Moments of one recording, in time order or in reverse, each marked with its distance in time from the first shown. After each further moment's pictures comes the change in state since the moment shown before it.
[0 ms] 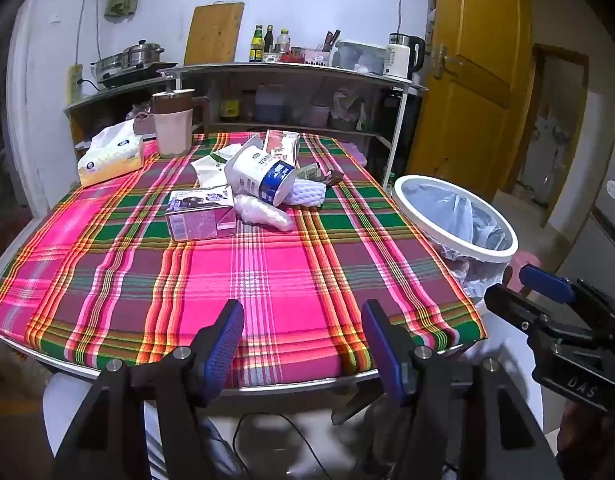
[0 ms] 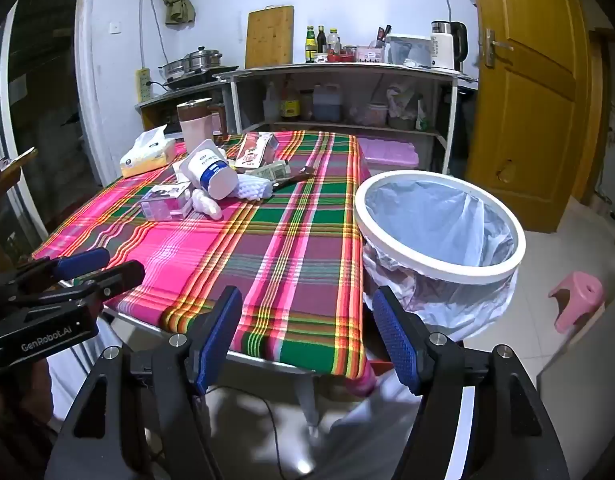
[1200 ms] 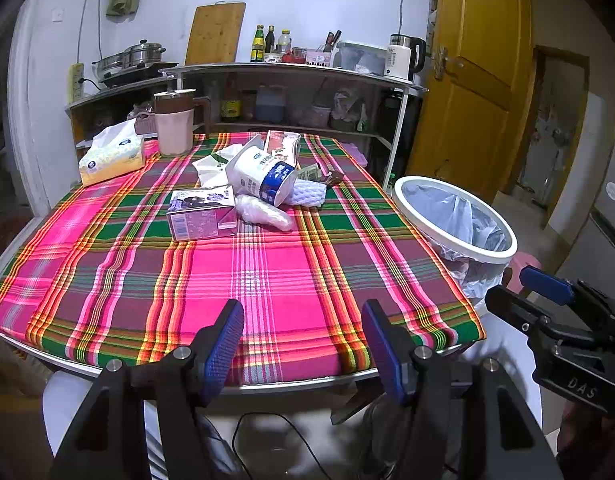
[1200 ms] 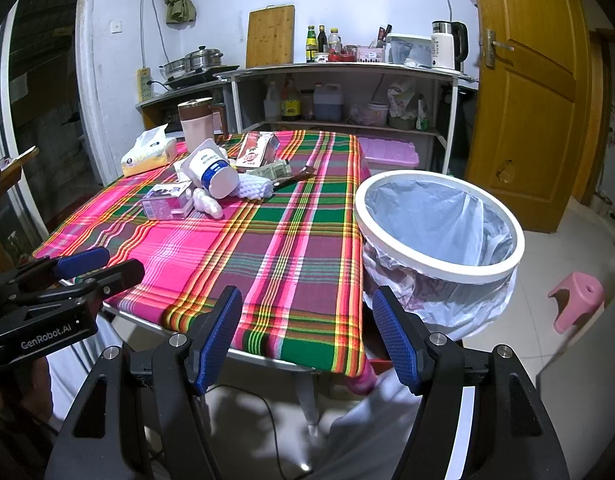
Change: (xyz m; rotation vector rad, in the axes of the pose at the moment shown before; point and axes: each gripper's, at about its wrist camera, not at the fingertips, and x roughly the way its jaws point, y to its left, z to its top) left arm 0.000 -0.001 0.000 0.007 0.001 0.006; right arm -0.002 -0.001 0.000 0.007 0.000 0.006
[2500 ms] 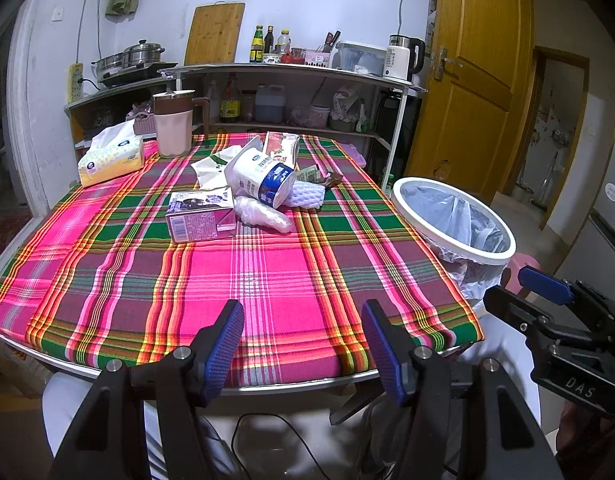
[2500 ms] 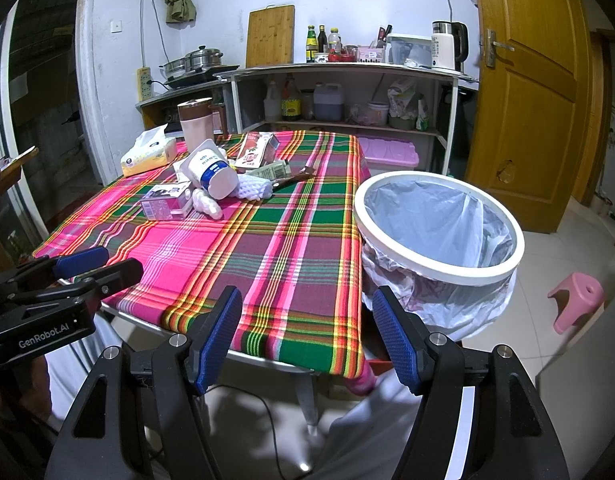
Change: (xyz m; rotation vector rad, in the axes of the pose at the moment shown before) left arm -0.006 -0.003 0.002 -0.002 0.000 -0.001; right arm 0.000 0.000 0.001 -0.001 0.001 -0.001
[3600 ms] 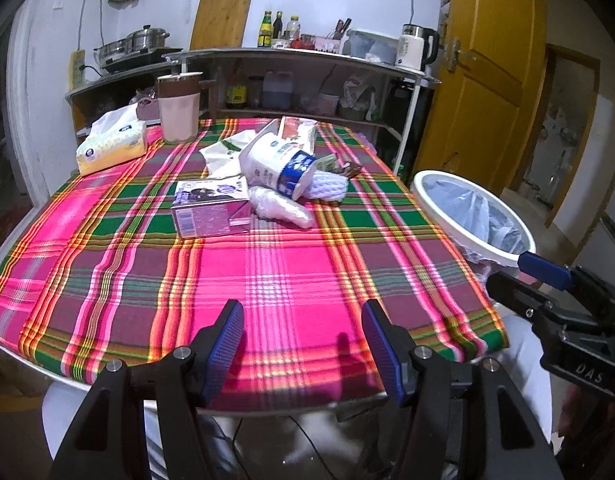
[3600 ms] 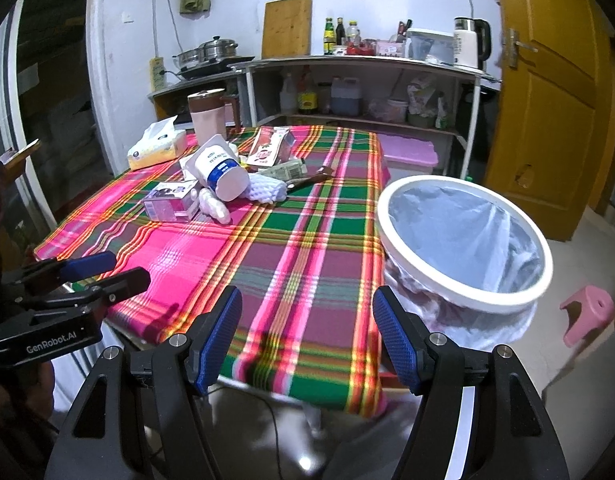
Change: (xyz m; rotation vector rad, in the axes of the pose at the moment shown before) left arm 0.035 0.022 0.009 -0.026 0.053 0.015; right arm 0.034 0.005 0.017 -0.039 0.030 0.056
